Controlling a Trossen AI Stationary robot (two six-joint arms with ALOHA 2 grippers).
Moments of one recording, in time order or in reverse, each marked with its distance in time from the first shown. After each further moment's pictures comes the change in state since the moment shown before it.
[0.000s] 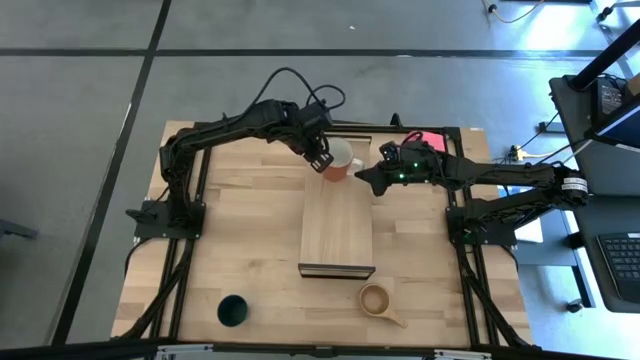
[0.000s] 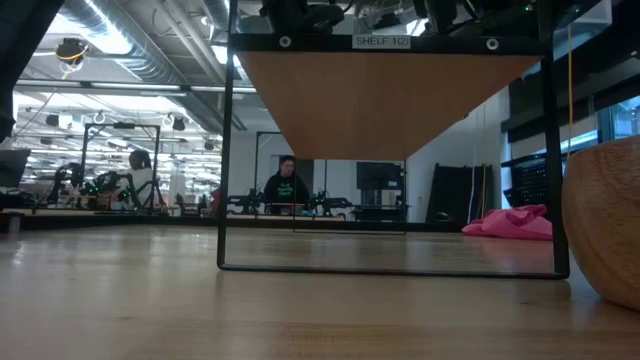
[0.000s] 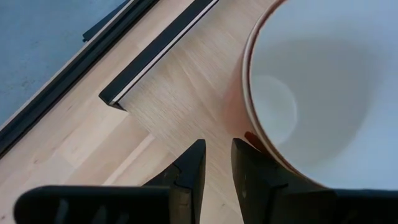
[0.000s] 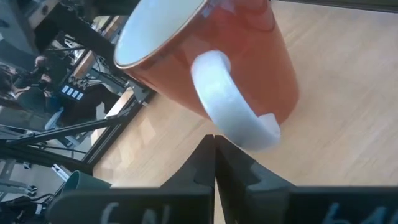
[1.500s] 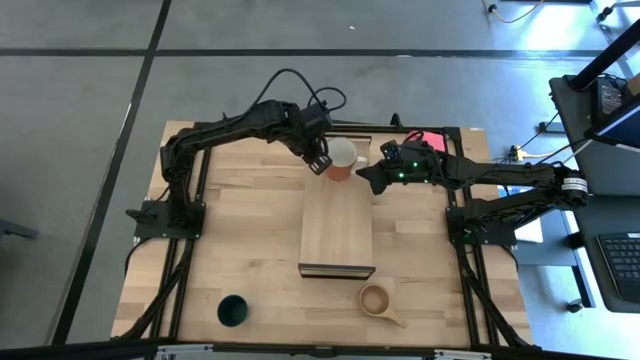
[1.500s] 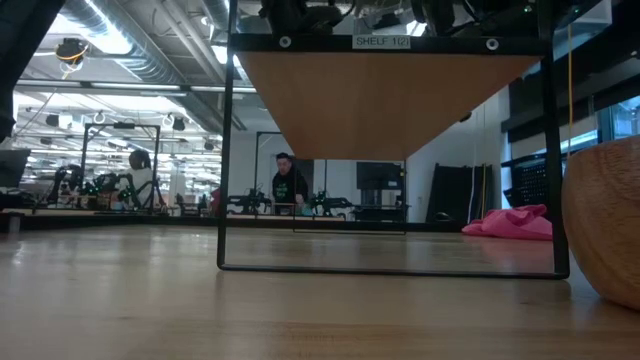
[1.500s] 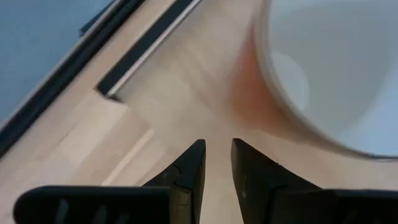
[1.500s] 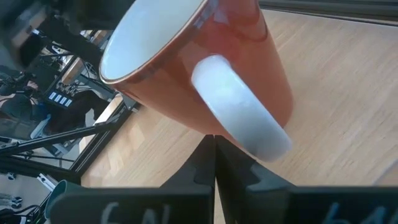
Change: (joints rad) left arm 0.004 0.006 0.000 -0.029 0.009 0.031; right arm -0.005 0.000 0.000 -0.012 0.043 -0.003
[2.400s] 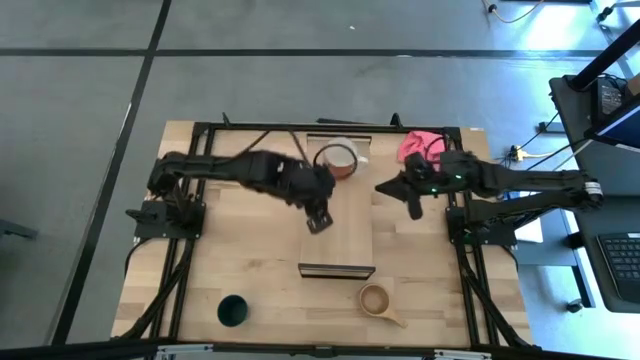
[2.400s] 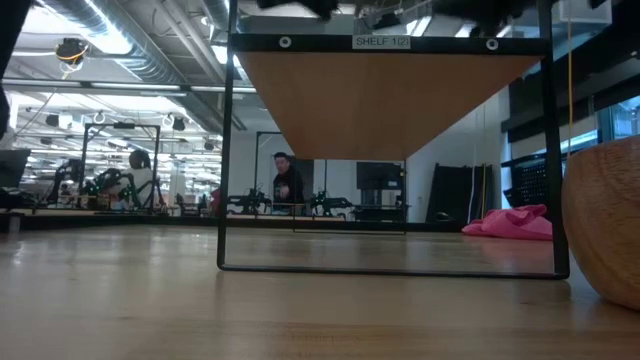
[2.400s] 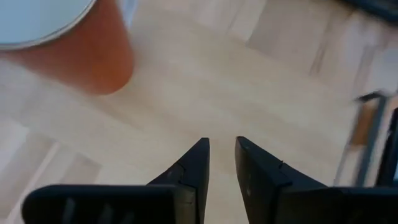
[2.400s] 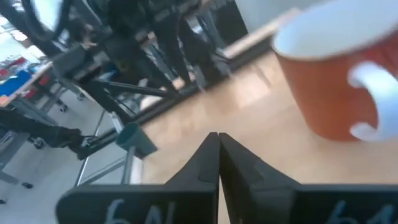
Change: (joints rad) left arm -0.410 -0.062 -0.001 0.076 -0.095 -0.141; right arm 0.194 -0.309 -0.001 -0.117 -0.033 -0.238
